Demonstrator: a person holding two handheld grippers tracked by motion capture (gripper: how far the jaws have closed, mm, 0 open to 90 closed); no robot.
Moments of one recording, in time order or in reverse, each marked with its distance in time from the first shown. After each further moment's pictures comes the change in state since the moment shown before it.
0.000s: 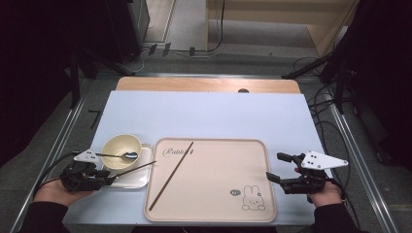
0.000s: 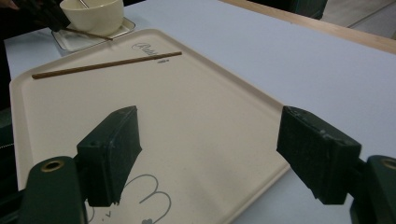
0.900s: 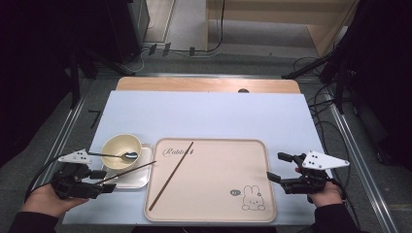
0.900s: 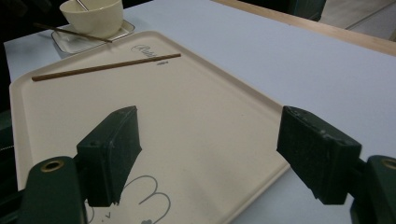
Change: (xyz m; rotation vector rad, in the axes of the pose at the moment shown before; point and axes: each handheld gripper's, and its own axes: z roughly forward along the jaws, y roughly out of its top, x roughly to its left) left arm -0.020 0.001 -0.038 -0.102 -0.096 -0.084; right arm 0.000 0.000 -0.001 -0.007 -0.003 0.004
